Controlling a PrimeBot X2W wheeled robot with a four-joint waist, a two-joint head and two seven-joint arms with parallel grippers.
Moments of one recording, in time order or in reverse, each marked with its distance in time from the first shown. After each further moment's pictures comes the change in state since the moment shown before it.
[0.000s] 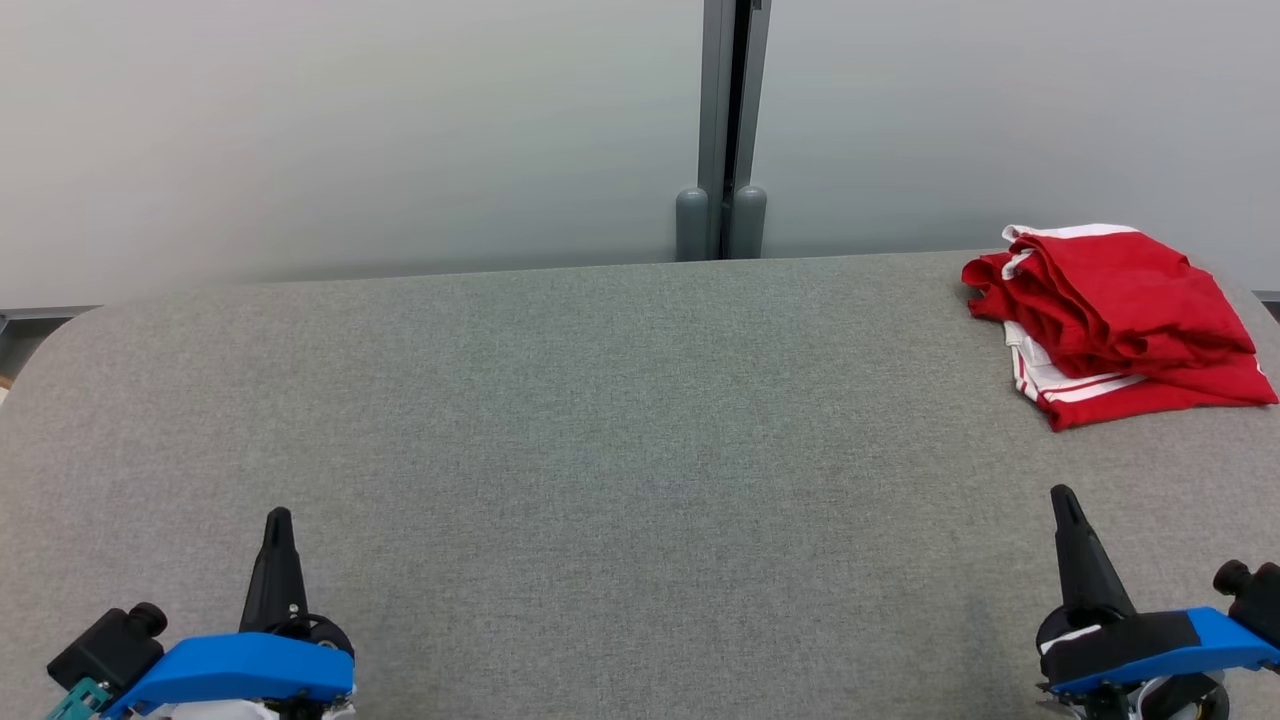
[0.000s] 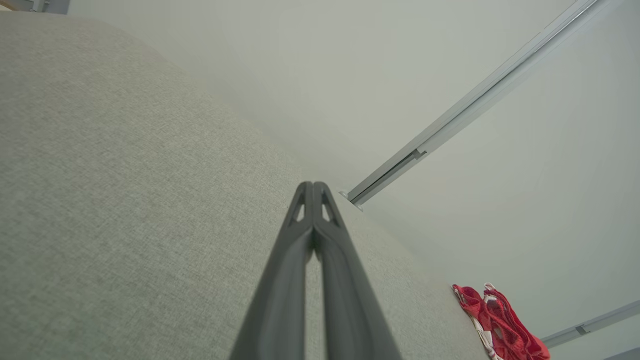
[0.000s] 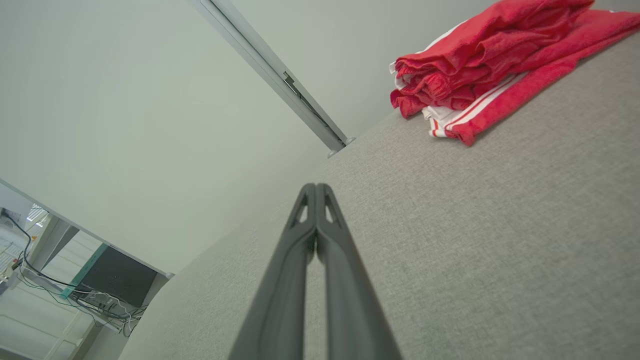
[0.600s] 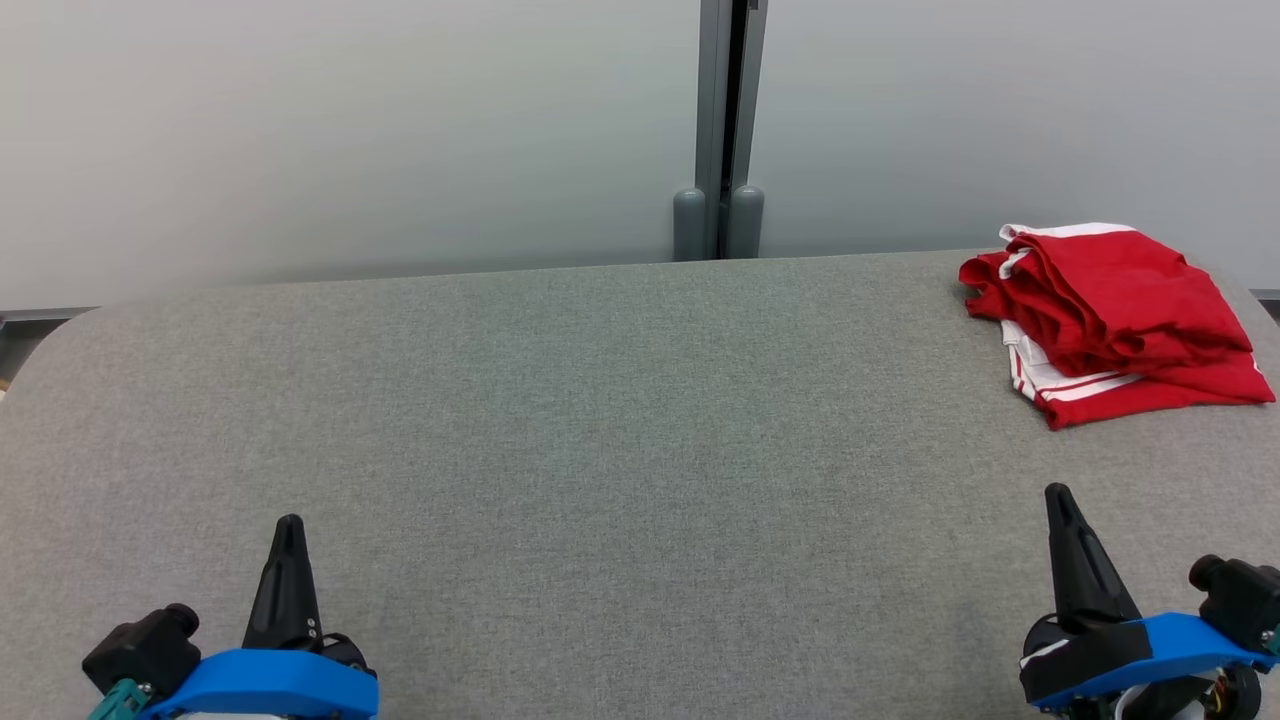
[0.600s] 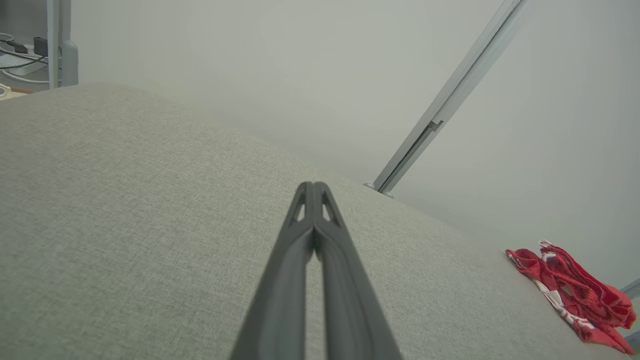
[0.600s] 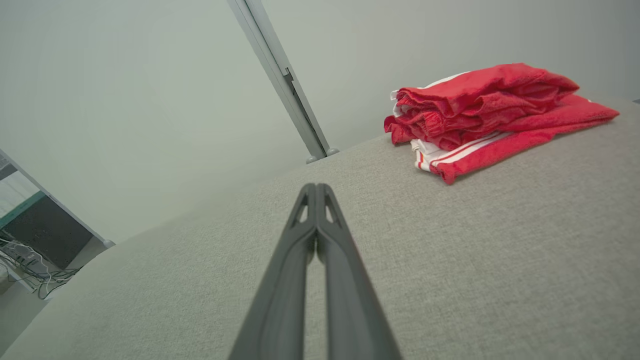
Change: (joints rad) left arm 0.019 0.004 -0.019 0.010 0.266 0.000 -0.068; right arm 0.010 0.000 0.007 -0.014 -0.279 0.000 -0.053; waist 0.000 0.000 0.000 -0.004
